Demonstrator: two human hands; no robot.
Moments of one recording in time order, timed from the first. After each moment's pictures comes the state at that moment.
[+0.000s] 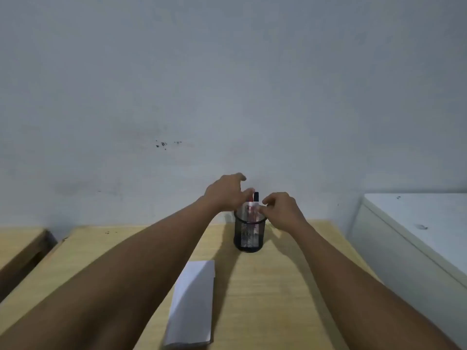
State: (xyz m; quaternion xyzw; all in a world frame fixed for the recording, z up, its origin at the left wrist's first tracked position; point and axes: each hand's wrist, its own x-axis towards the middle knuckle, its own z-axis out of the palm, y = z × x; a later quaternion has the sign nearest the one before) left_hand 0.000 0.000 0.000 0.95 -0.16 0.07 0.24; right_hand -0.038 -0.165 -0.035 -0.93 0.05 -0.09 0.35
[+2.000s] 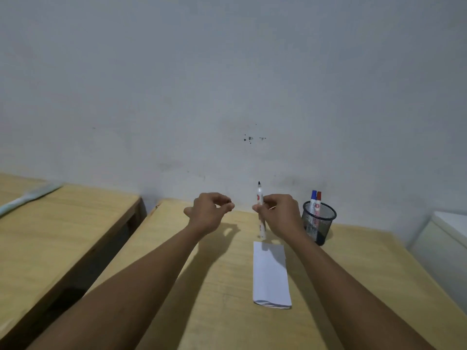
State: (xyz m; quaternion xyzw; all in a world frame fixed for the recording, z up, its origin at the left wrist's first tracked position) left_hand -0.111 0.211 -0.054 0.86 0.06 0.19 0.46; right_hand -0.113 0.024 -0.023 -0.90 -0.05 -0.13 0.41
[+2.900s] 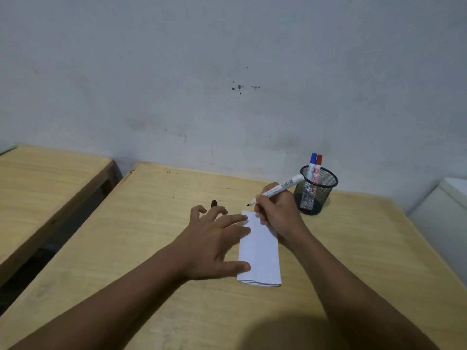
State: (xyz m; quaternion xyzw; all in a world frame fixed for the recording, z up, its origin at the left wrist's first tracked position) left_hand -0.178 0.182 -0.111 0.96 -0.27 0.05 0.09; right_hand -0.102 -0.012 -0.098 -0.79 -0.05 0.00 0.61
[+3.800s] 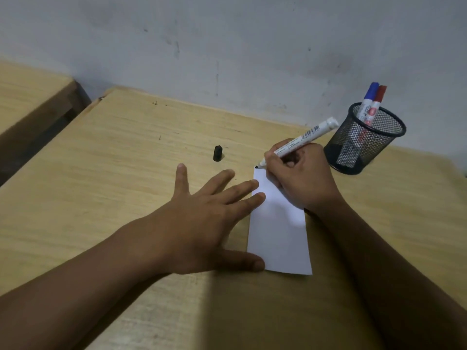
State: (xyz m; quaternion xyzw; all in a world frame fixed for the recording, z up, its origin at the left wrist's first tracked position) left_hand -0.177 0.184 -0.124 0.96 -0.24 -0.14 0.06; right_hand -0.076 -0.010 -0.140 -0.84 -0.14 -0.03 0.53
